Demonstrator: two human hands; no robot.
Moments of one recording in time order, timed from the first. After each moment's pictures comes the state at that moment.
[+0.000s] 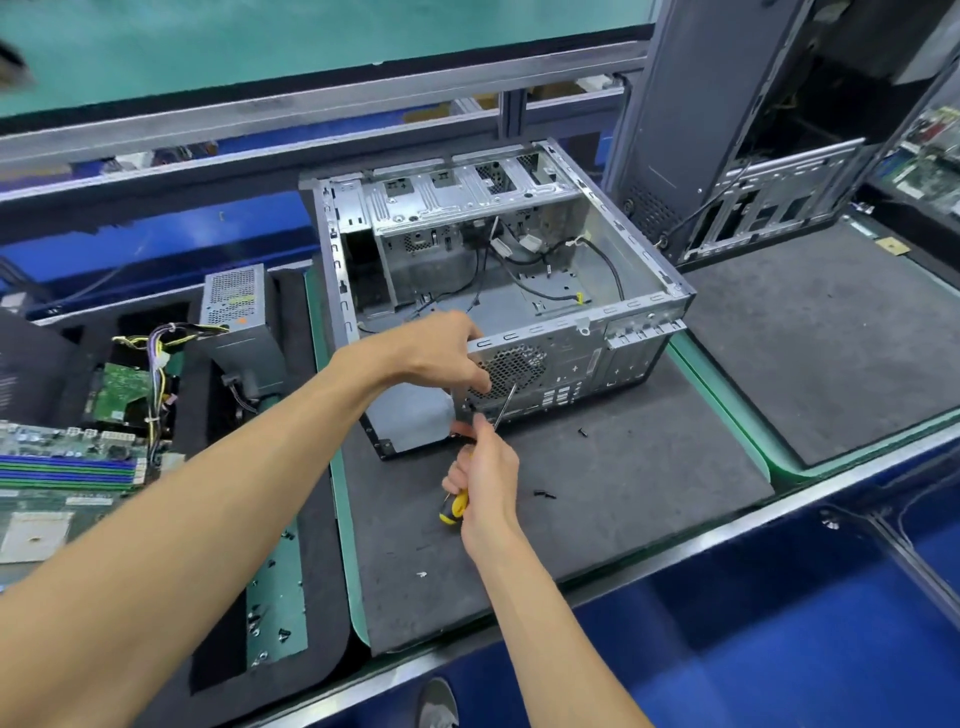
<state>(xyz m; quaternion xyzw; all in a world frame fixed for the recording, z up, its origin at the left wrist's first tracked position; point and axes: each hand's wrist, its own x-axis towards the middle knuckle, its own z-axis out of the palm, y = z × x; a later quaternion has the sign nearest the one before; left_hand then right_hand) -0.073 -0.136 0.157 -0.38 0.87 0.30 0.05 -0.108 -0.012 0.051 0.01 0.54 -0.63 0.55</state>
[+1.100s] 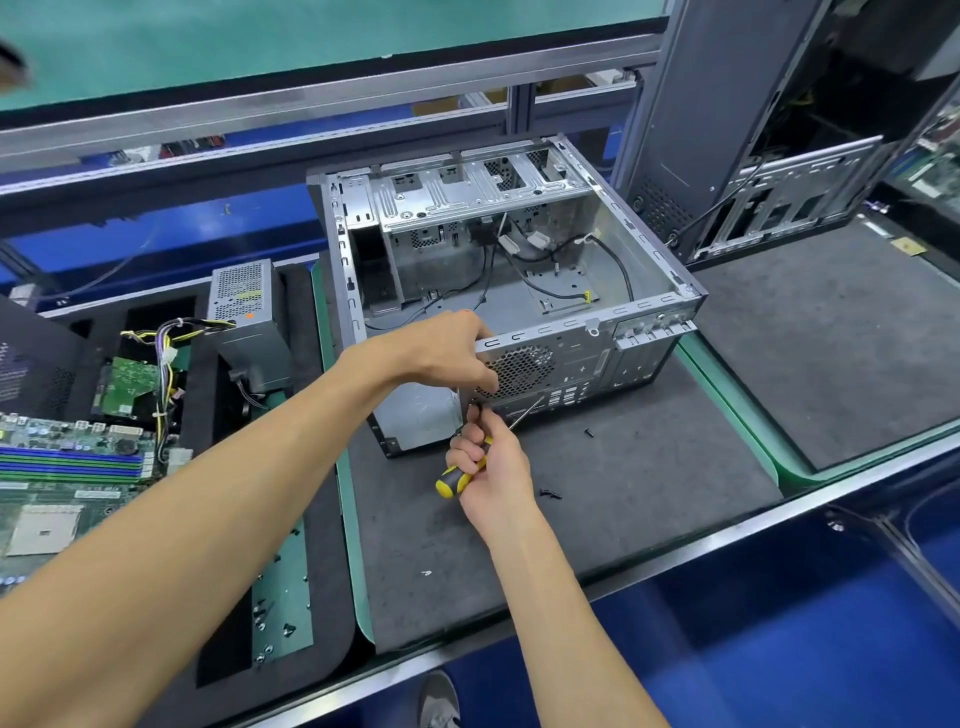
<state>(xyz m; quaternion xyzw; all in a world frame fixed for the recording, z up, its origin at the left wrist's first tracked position) -0.072 -0.138 0.153 -0.39 0.86 0.32 0.05 -0.120 -0.020 0.060 0.15 0.35 -0.66 0.65</state>
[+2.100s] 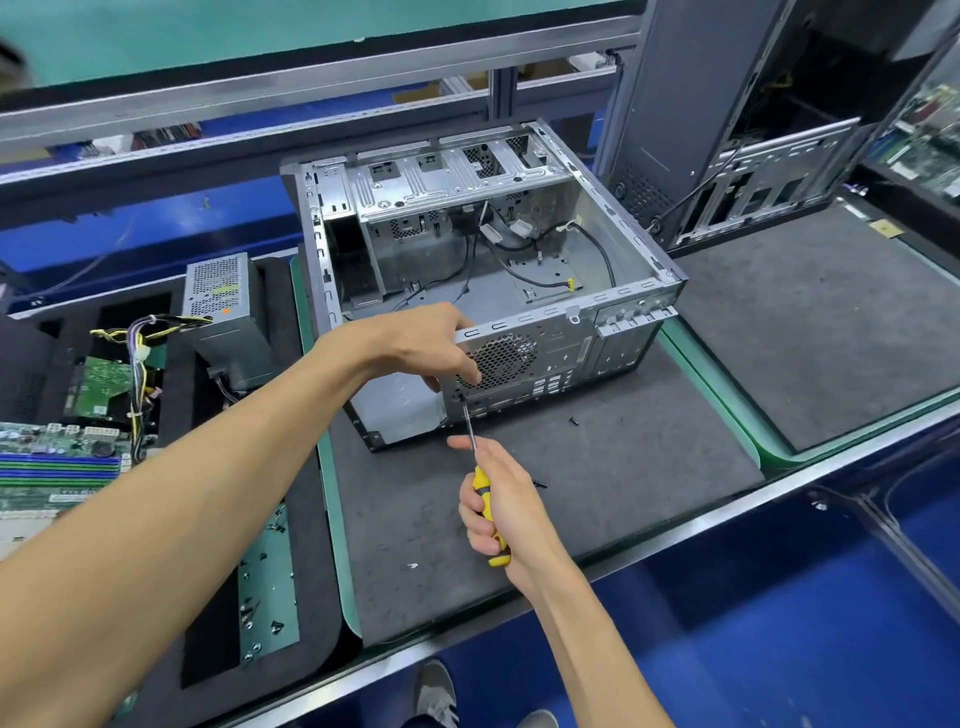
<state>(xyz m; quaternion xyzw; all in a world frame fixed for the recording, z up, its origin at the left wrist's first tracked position) -0.074 -0.137 0.155 -0.39 0.82 0.41 0.05 -0.139 0.047 0.056 -0.18 0.53 -0.52 0.65</state>
